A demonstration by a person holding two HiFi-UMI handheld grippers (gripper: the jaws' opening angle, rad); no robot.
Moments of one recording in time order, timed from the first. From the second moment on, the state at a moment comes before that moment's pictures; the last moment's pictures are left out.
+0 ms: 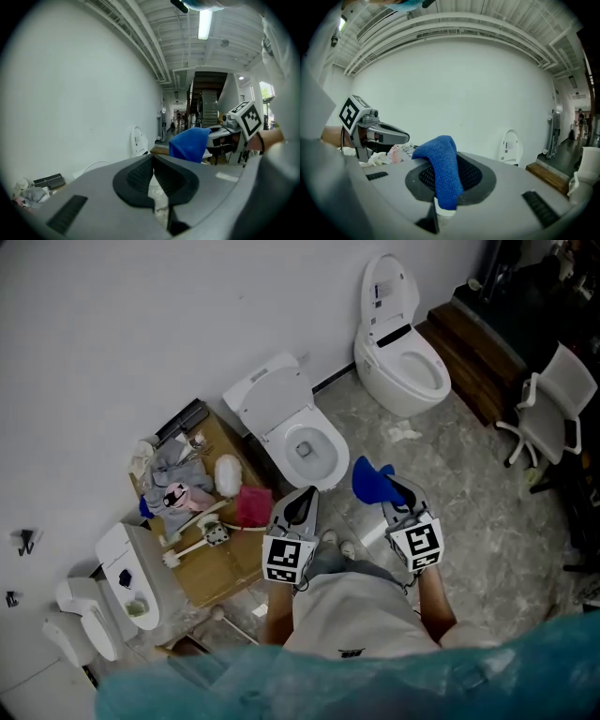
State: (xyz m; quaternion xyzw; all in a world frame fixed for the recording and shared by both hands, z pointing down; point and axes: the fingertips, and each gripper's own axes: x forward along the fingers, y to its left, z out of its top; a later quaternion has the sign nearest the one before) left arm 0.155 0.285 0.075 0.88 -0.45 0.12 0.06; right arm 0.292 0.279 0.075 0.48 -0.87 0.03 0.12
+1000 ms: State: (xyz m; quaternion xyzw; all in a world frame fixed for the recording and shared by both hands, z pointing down) left arm 0.114 0.116 0.131 0.86 -0.49 0.10 0.11; right arm 0.240 0.102 0.124 0.44 -0.88 0.05 0.16
